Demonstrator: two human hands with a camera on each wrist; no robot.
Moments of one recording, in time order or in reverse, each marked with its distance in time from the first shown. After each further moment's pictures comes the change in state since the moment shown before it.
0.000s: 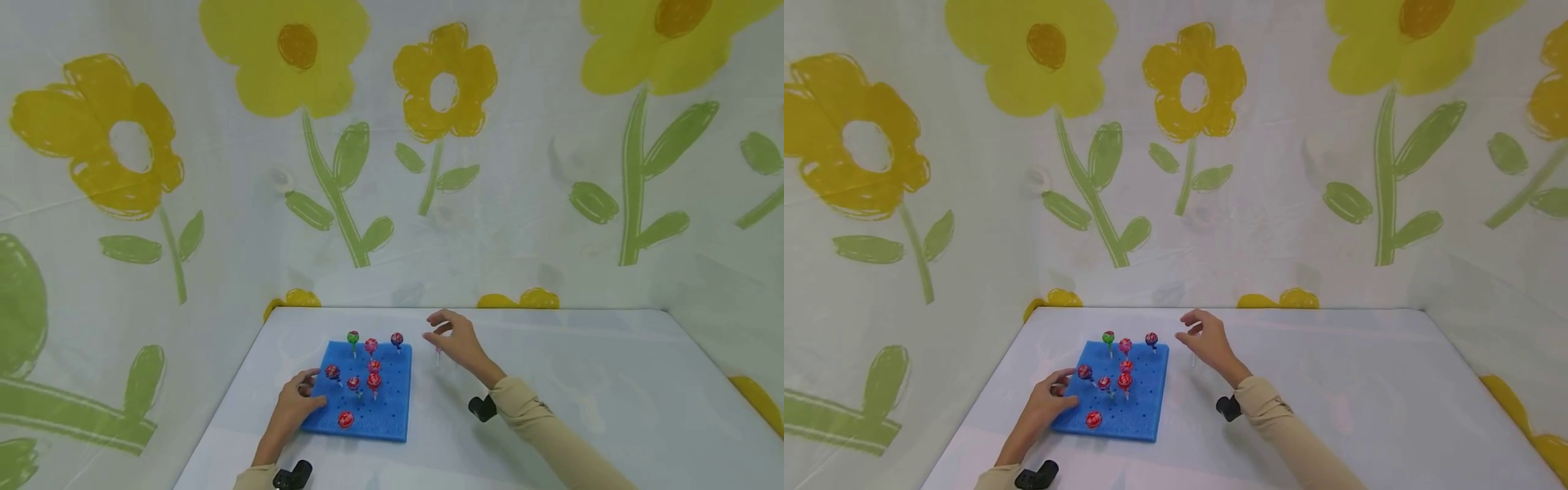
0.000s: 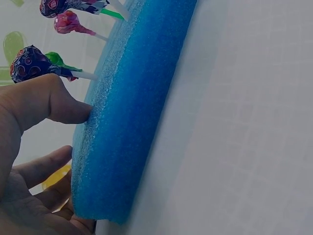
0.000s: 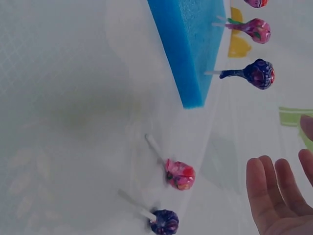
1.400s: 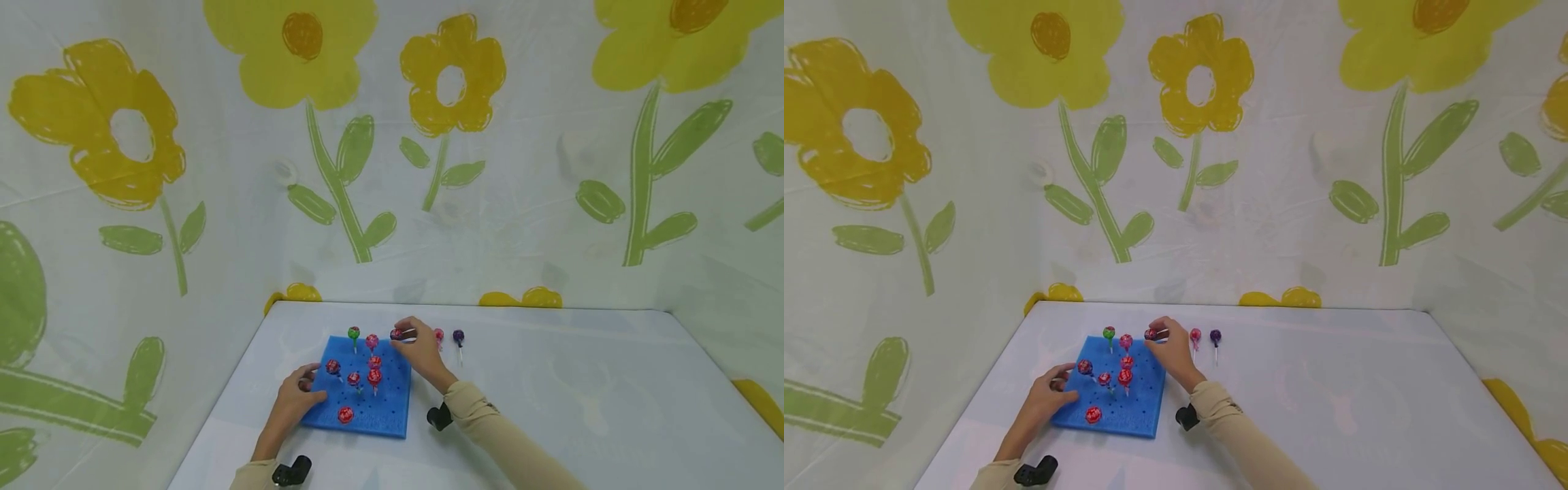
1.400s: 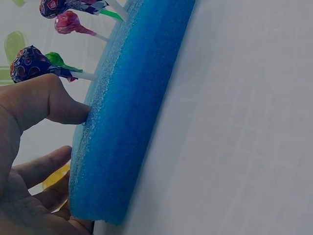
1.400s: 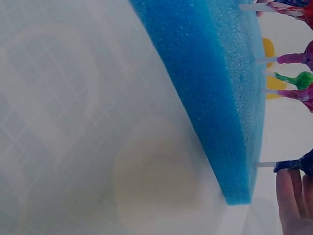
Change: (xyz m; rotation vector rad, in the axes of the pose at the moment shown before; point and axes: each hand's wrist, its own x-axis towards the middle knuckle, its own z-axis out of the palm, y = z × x) left_hand -0.002 0.000 0.000 -0.005 0.011 0.028; right_hand 0.002 0.003 0.079 0.175 0.032 -0.053
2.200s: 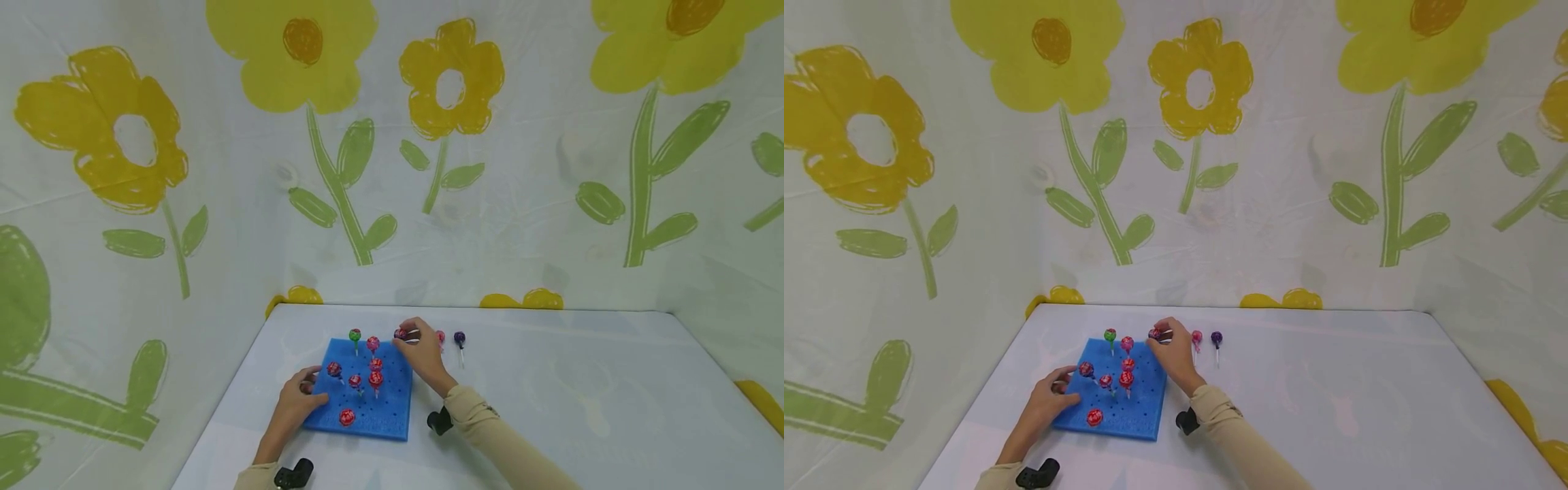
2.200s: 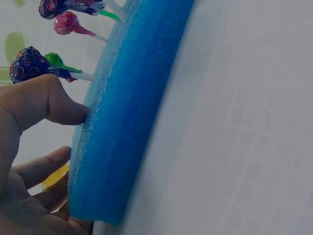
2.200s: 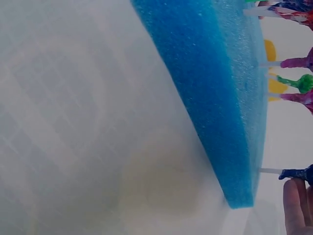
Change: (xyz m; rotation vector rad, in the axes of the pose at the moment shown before) left_hand -0.004 0.001 0.000 0.011 0.015 -0.008; right_hand -0.003 -0.002 0.003 0.045 0.101 -0.013
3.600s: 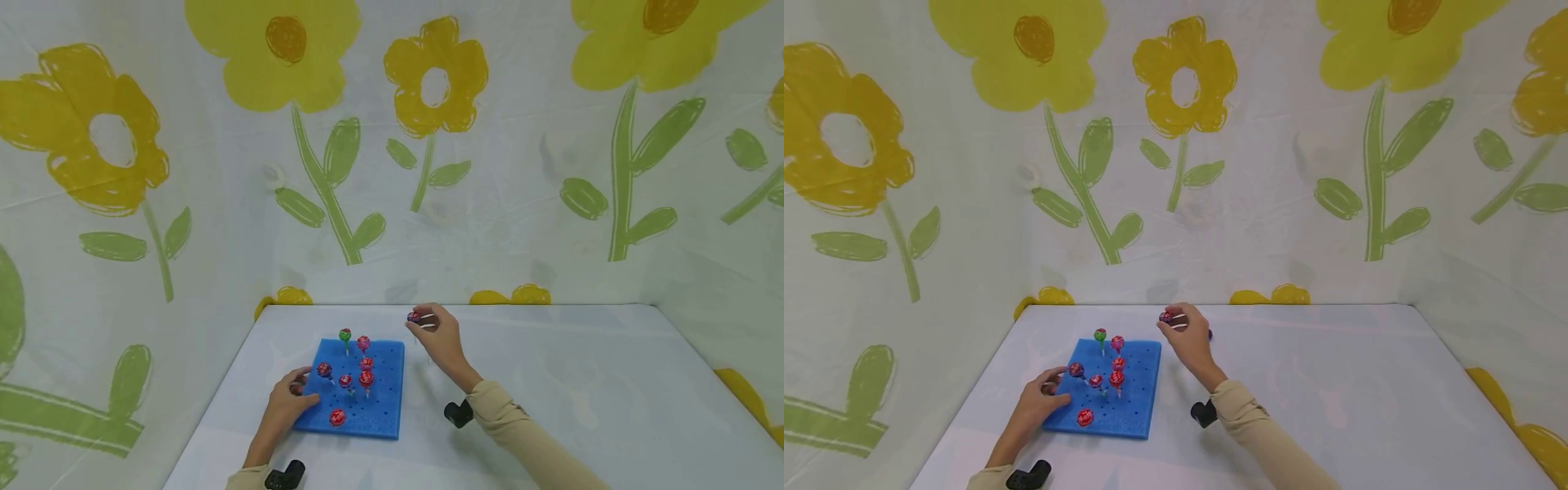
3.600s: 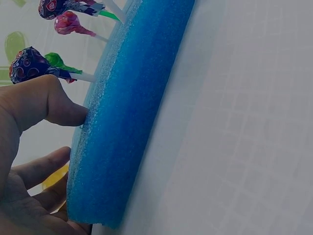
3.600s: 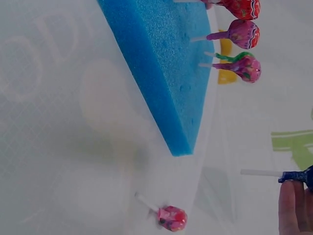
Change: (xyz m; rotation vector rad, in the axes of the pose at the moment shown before) left_hand 0.004 0.000 0.002 0.010 -0.014 -0.017; right_hand 0.003 -0.029 -0.056 0.018 0.068 -0.088
